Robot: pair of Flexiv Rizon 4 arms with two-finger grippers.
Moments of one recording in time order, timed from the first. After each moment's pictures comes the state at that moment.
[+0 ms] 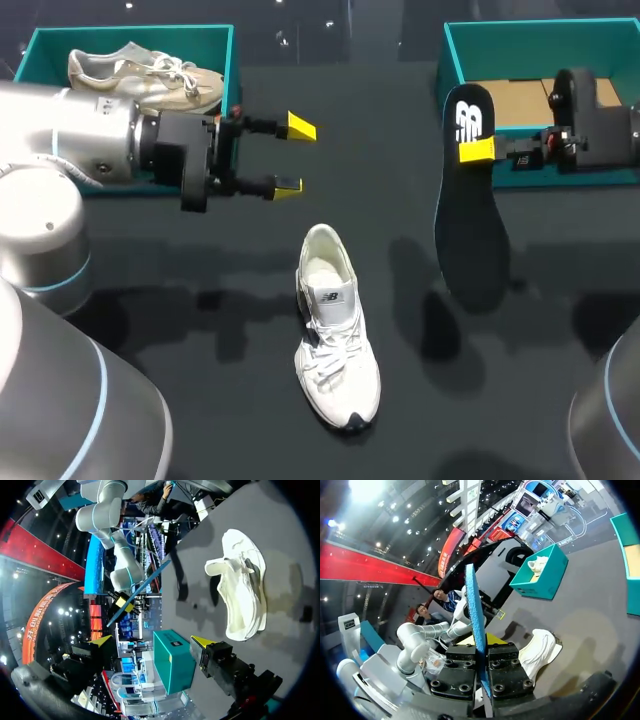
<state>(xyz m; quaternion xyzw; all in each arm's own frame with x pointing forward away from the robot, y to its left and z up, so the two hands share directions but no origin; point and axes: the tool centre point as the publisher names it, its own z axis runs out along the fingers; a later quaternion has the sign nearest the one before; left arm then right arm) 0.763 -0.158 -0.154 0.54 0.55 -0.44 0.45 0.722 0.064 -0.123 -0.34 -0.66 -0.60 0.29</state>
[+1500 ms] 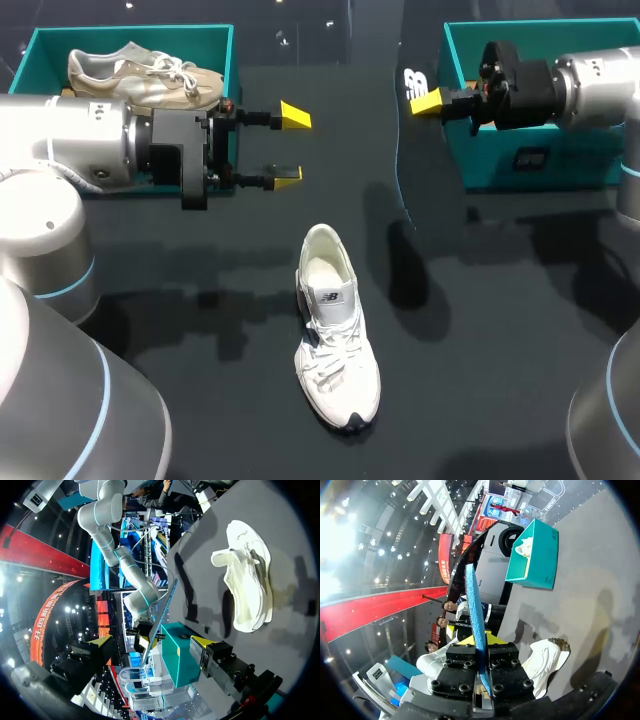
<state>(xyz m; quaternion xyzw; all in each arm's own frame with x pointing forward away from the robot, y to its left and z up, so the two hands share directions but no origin) 0.770 -0.158 -0.144 0.53 0.54 -0.43 0.49 0.837 0.102 -0.148 -0.41 -0.58 -0.53 0.46</state>
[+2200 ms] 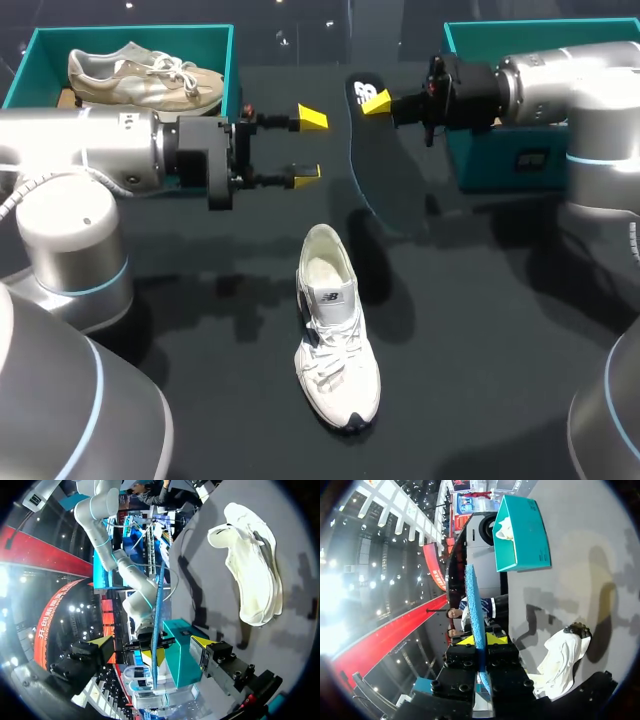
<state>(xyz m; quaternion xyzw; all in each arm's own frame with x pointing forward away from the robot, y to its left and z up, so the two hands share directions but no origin) 0.799 -0.178 -0.164 0.51 0.53 -0.44 0.51 0.856 0.163 -0.164 -0.48 -0.52 -0.45 0.54</state>
